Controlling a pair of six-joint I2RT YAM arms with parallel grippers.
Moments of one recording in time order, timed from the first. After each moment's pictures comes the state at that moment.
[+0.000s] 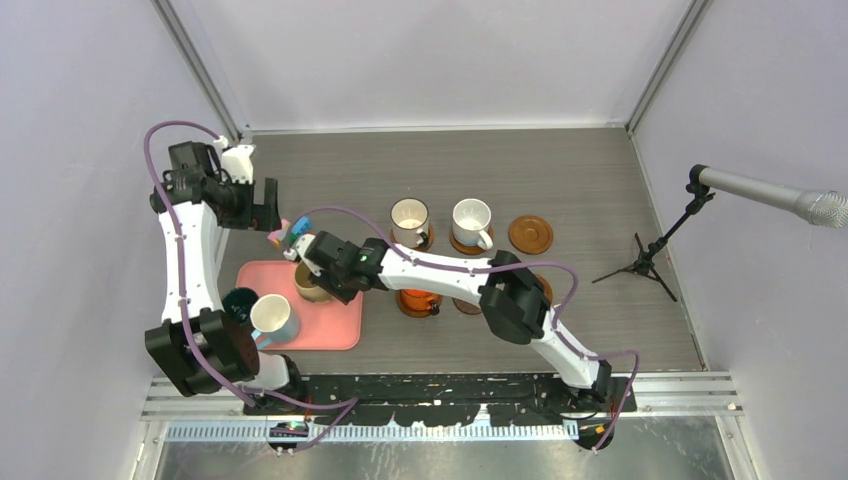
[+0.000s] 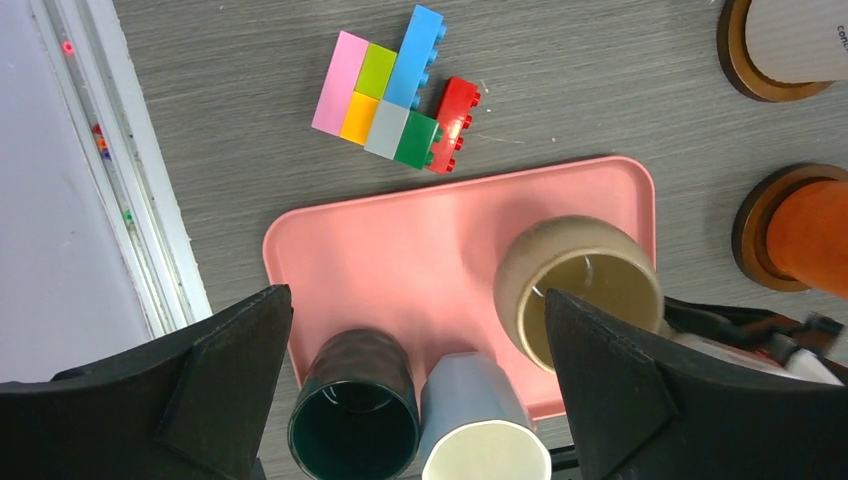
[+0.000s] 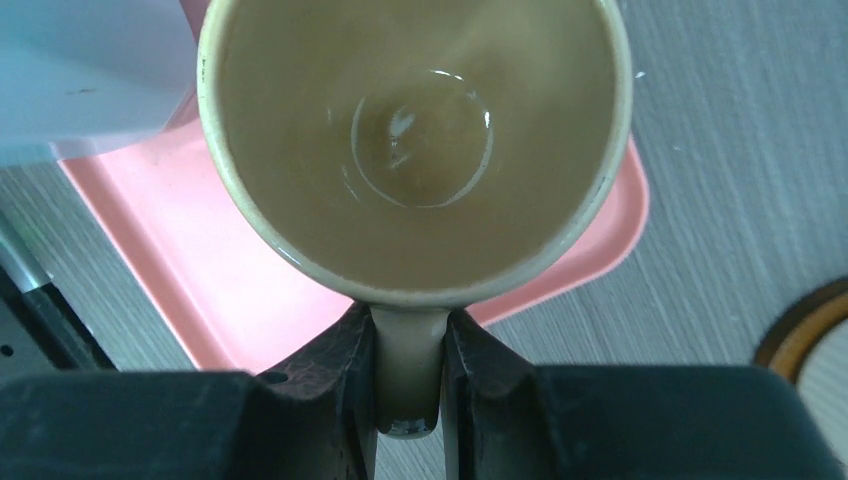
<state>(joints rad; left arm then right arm) 0.32 1.38 1.43 -1.04 0.32 0.36 1.19 2.30 2.01 -0.62 0.06 0.04</state>
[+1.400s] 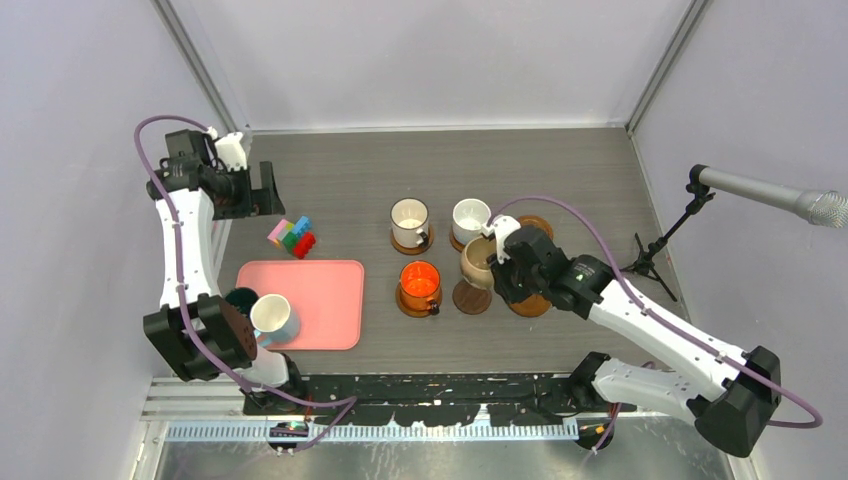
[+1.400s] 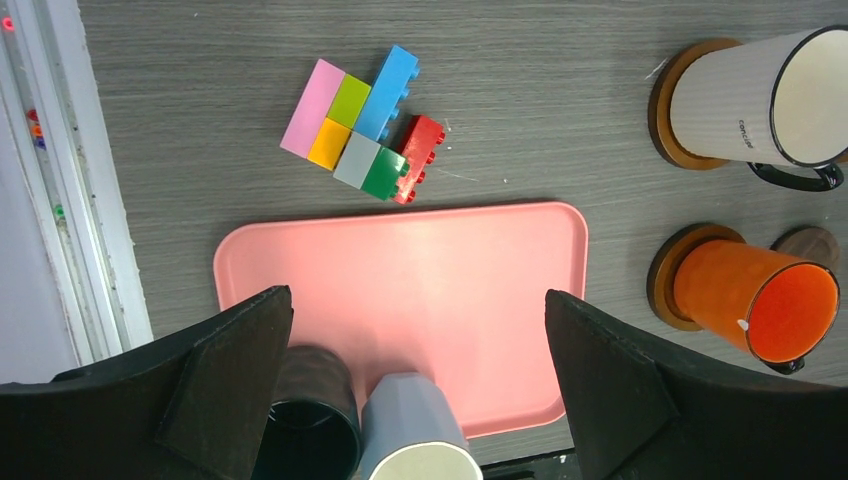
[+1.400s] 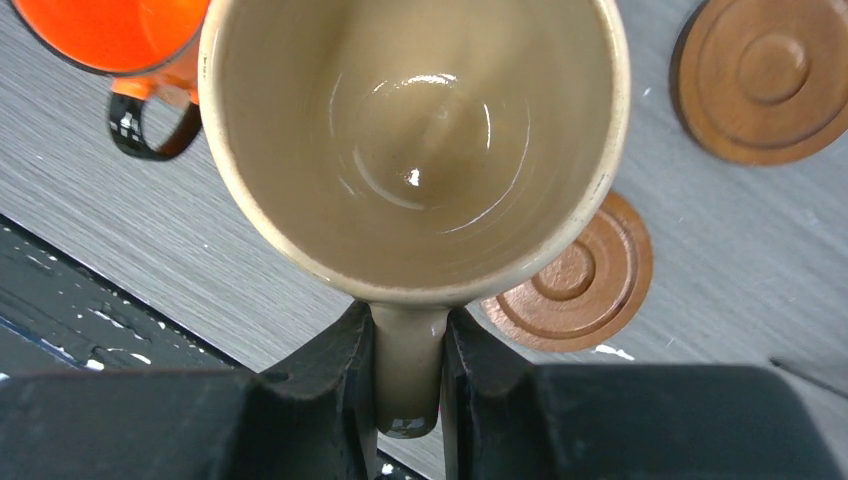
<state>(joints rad) 0.32 1.46 1.53 -1.06 0.36 0.19 0.77 1.01 0.88 -0.72 0.10 0.12</state>
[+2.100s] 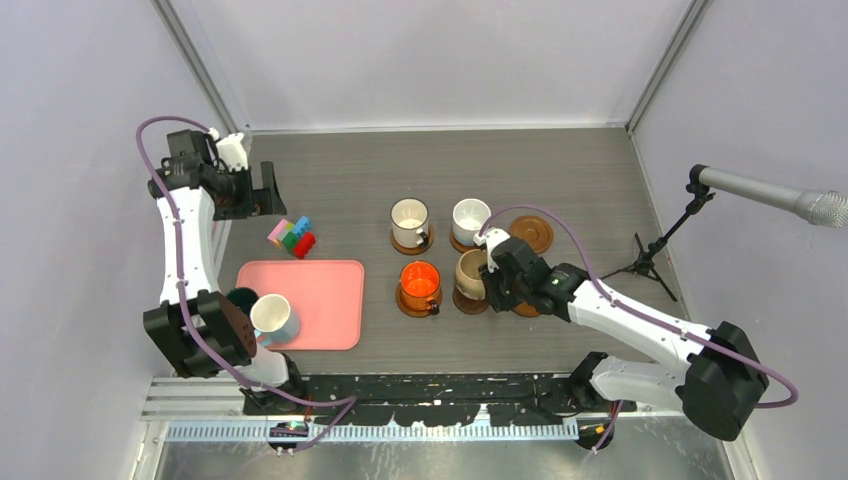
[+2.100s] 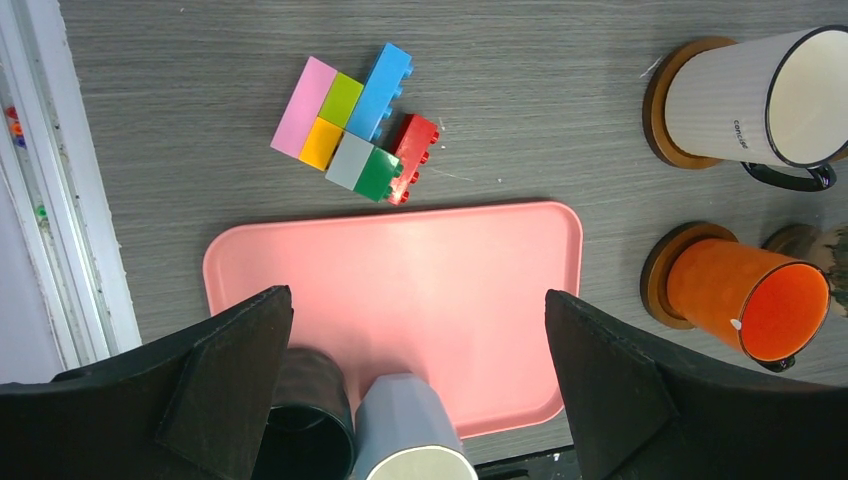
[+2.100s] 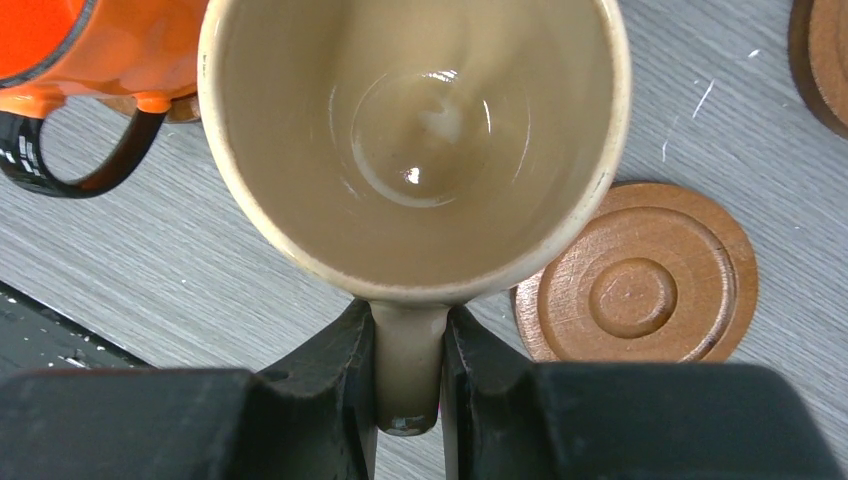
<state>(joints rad) 0.32 1.48 1.53 -1.06 0.38 0.18 0.76 1.11 0.71 -0.51 0.08 0.21</state>
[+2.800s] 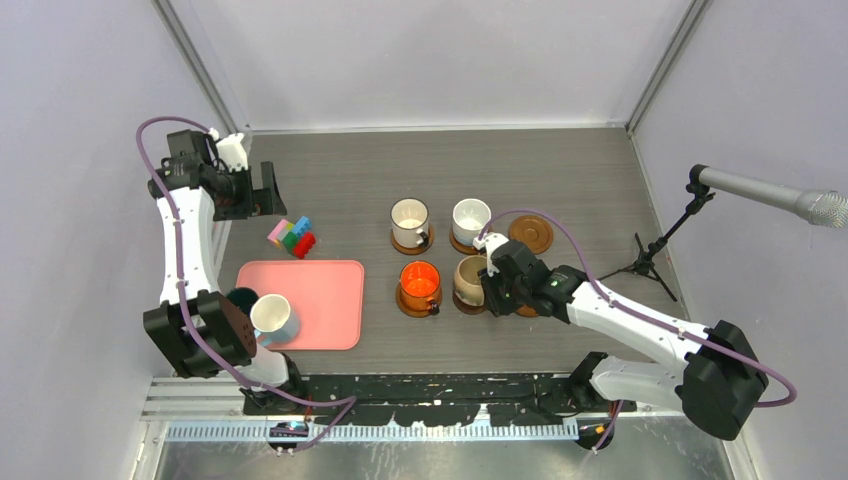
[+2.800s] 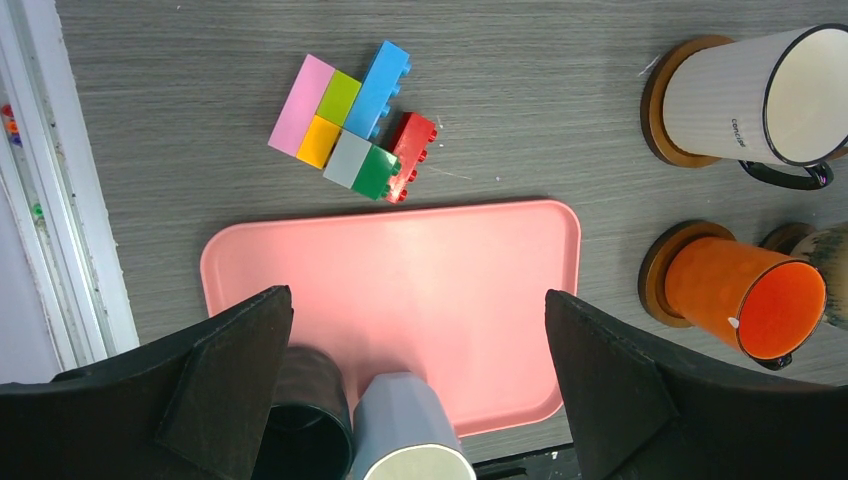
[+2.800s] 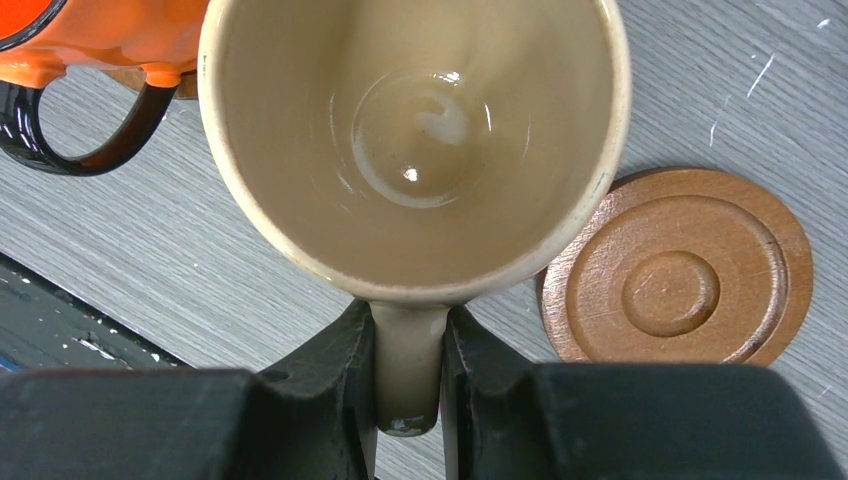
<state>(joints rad) 0.32 1.48 1.53 -1.06 0.38 0.17 0.77 1.12 0.67 -0.49 0.03 0.23</state>
